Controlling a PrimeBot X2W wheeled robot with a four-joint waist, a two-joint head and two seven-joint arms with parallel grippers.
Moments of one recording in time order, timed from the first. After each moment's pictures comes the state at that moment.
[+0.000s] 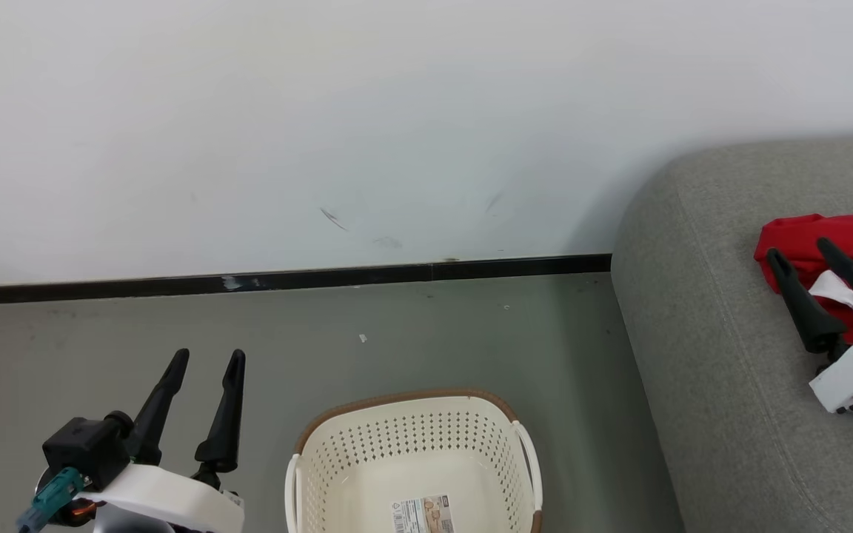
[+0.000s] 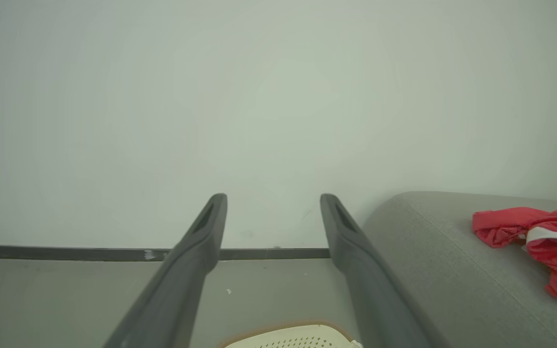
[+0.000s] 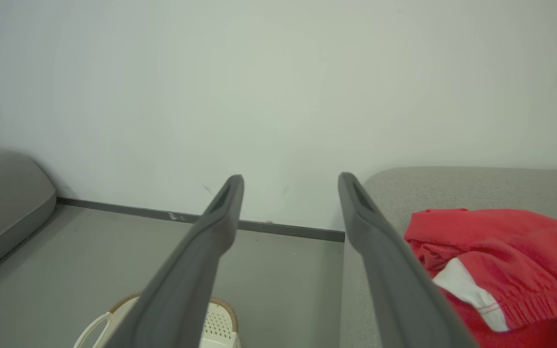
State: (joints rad) left arm -0.10 0.30 -0.36 0.02 -0.70 0.11 -0.23; right arm -0.40 -0.59 0.44 0.33 0.74 0.12 -0.25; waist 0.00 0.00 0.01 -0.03
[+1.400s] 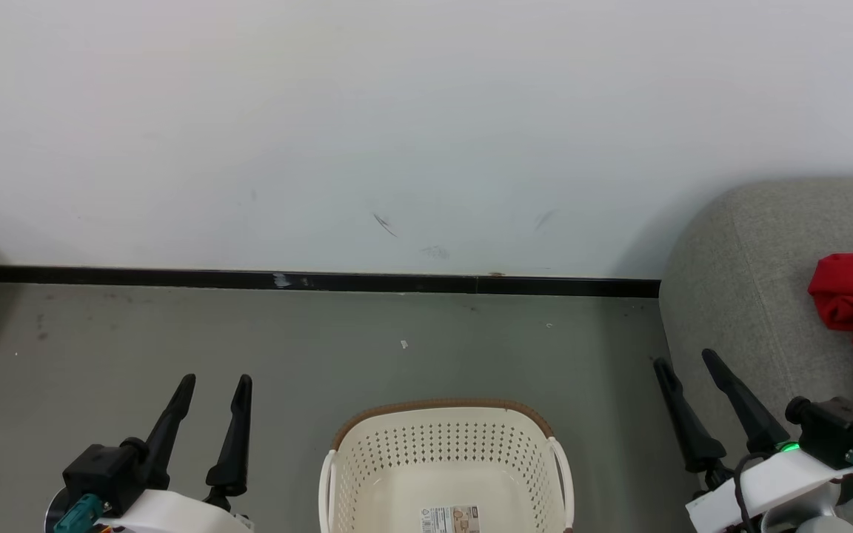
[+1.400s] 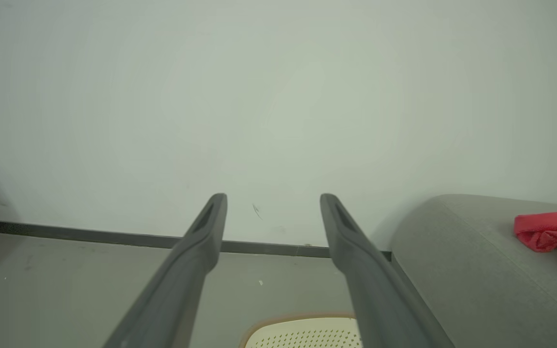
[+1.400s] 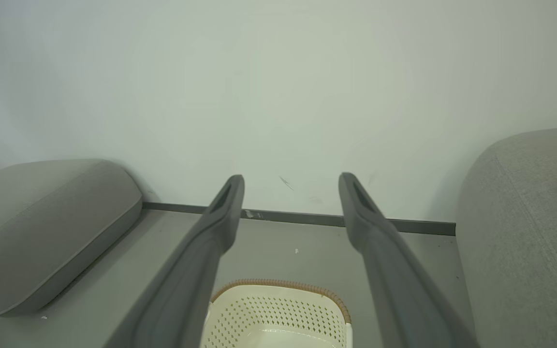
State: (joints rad) left arm -0.05 0.24 -0.32 0.06 -0.62 0.11 -0.25; right arm -0.02 -0.18 0.16 0.09 0.40 0.12 -0.25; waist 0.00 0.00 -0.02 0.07
